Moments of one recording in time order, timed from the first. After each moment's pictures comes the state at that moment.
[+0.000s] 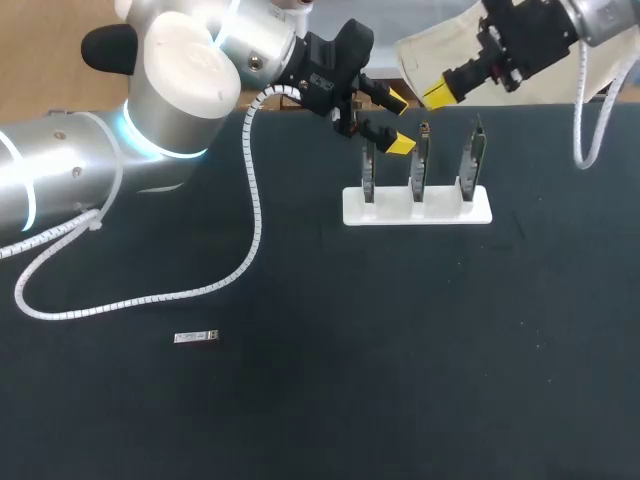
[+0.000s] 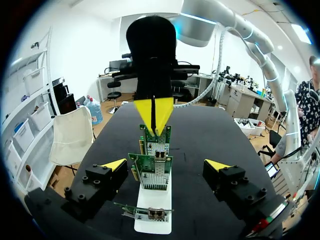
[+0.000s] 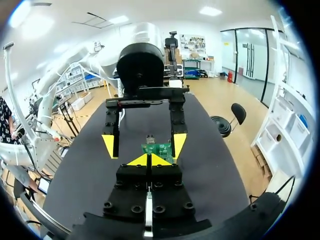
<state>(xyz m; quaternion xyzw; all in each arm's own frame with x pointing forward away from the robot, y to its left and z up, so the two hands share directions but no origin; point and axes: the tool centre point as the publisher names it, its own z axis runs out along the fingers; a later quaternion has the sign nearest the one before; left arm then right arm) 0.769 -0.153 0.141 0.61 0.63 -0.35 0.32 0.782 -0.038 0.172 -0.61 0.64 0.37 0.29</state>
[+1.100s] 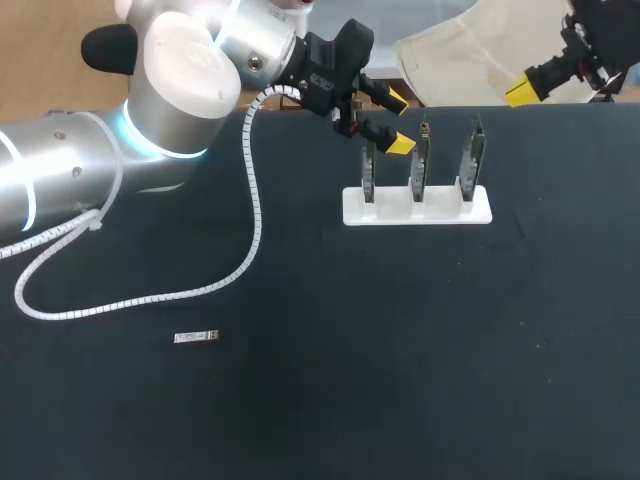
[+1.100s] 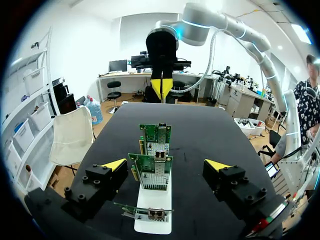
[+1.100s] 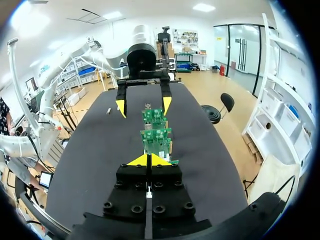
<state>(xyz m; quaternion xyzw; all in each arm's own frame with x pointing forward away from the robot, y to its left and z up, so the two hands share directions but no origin) 0.769 -0.153 0.141 0.61 0.63 -0.35 0.32 0.777 -0.143 0.169 -0.60 0.67 0.34 0.29</state>
